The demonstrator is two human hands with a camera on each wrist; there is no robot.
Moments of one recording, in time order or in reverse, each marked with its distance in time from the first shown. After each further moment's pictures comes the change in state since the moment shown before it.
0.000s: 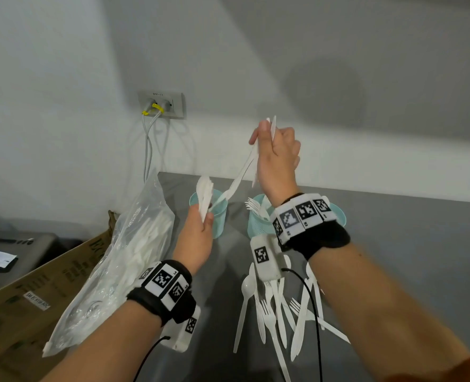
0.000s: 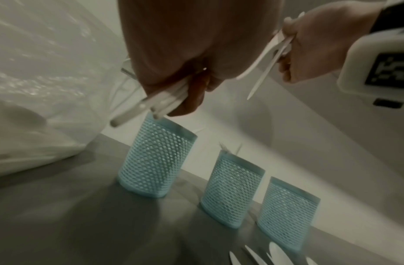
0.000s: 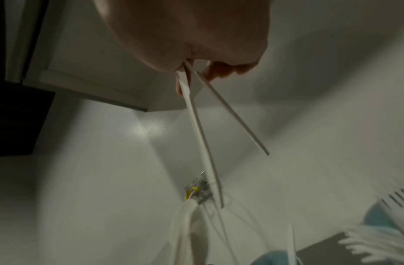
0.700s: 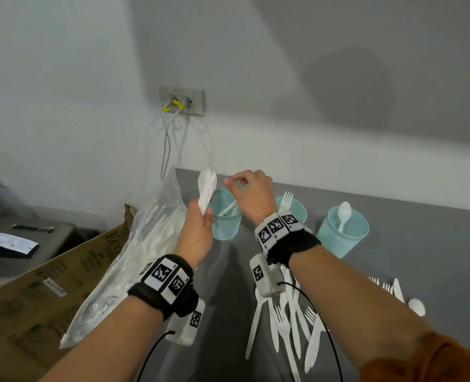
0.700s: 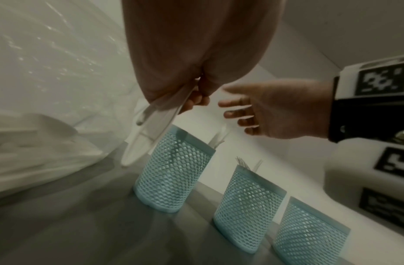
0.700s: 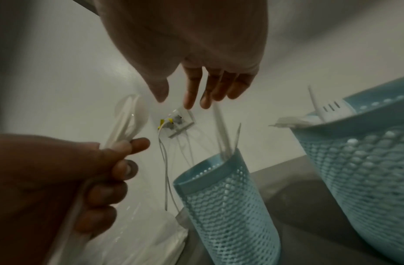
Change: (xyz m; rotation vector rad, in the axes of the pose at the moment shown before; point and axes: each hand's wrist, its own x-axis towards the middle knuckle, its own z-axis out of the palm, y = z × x) left_hand 0.016 -0.014 -0.021 -0.043 0.077 0.004; right_hand -0.015 0.073 0.080 -0.250 -0.303 0.003
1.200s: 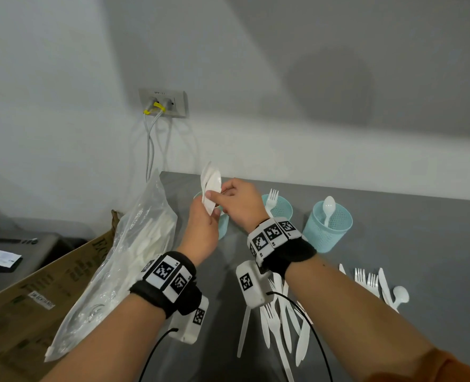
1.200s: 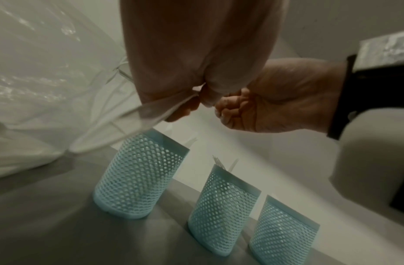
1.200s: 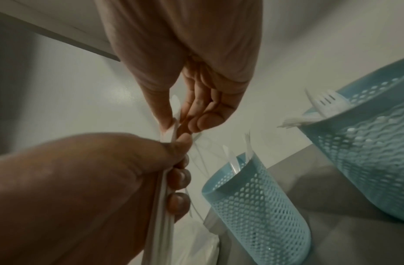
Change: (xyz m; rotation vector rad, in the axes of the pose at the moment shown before) left_hand -0.001 0.033 0.023 0.026 -0.048 0.082; right_hand -0.022 -0.010 -0.014 0.376 -0.130 0.204
